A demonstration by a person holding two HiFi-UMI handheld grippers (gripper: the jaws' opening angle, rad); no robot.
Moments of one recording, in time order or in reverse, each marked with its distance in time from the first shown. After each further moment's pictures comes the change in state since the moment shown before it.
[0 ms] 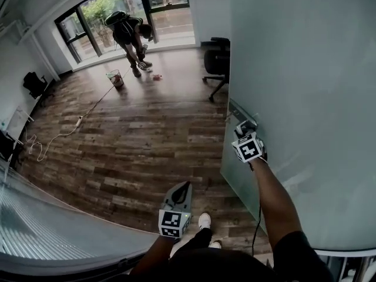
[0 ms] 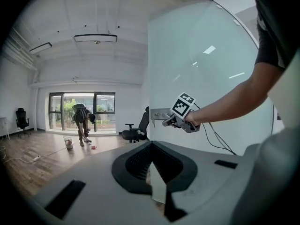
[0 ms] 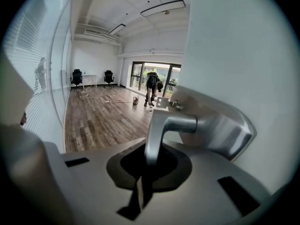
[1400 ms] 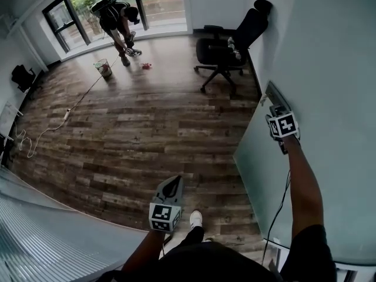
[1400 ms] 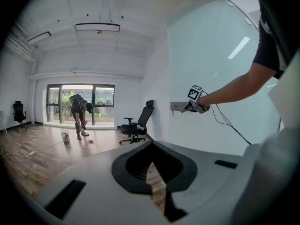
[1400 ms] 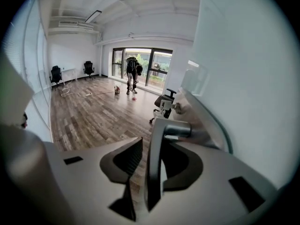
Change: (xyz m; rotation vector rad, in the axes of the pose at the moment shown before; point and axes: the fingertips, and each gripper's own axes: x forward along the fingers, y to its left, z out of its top) left arm 0.103 0.044 -0.011 -0.046 0.078 -0.023; right arm 0.016 -0.229 -0.034 0.118 0.216 -0.130
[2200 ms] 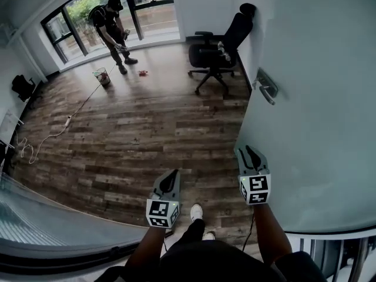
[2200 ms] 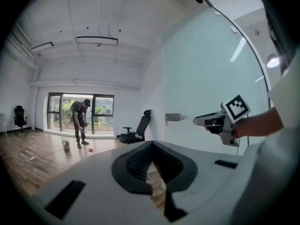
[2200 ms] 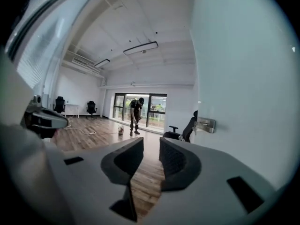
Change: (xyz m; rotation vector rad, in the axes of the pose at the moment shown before) left arm -0.126 -0.075 0.017 0.029 -0.122 0.003; right arm -0.252 0.225 -0.101 0.129 -0.591 -0.048
